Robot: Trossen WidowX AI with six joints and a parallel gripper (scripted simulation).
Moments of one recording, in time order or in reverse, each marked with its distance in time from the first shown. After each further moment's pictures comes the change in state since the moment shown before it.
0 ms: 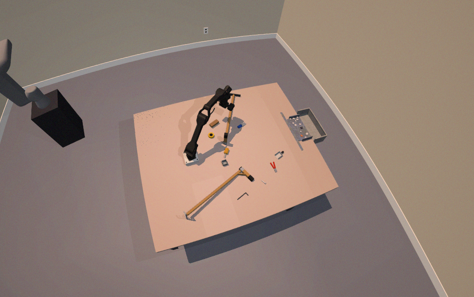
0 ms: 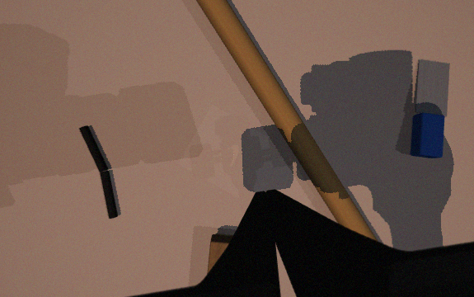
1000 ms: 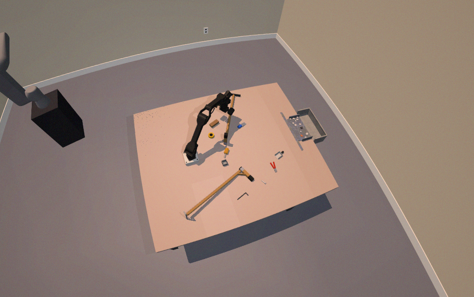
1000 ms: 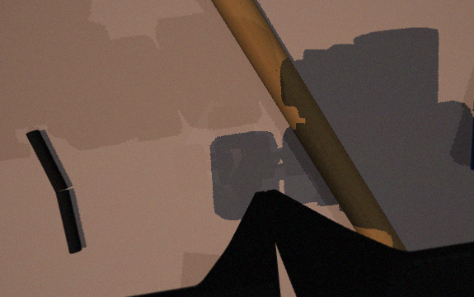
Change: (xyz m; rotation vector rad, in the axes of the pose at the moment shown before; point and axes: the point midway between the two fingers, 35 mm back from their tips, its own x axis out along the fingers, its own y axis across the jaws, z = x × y) arm 0.064 0.000 -0.011 0.000 0.019 0.000
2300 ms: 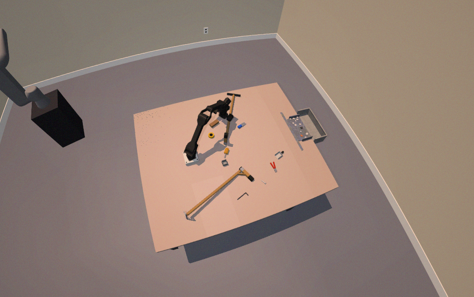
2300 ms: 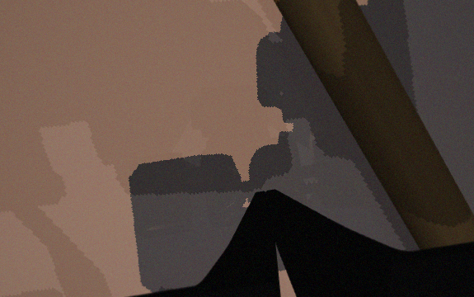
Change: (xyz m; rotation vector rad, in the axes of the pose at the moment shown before) arm 0.072 -0.002 -0.030 -0.003 0.030 -0.001
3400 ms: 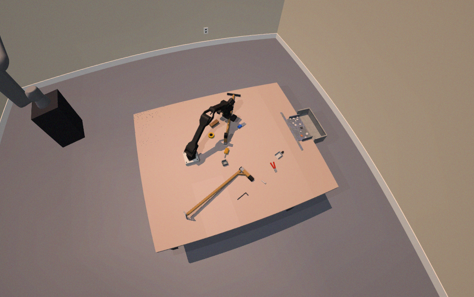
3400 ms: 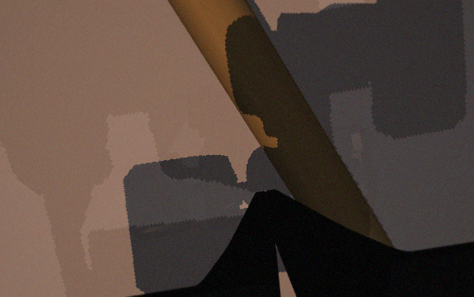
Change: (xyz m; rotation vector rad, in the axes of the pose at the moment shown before) arm 0.004 -0.028 0.015 -0.002 0.003 -0.010
